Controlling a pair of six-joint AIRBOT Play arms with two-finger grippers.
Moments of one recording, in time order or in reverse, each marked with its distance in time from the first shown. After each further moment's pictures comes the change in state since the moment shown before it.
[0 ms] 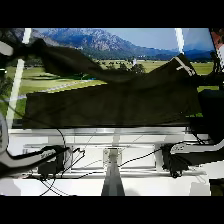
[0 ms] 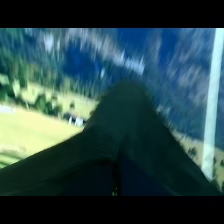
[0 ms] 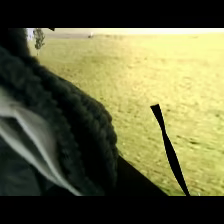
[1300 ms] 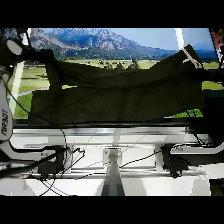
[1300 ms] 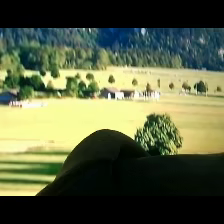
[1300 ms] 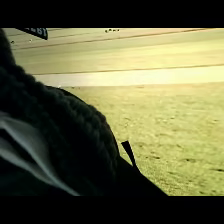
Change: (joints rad) left arm -0.067 -0.201 0.026 0.112 -0.007 0.229; right arm 0.000 0.047 0.000 0.023 -0.156 0.018
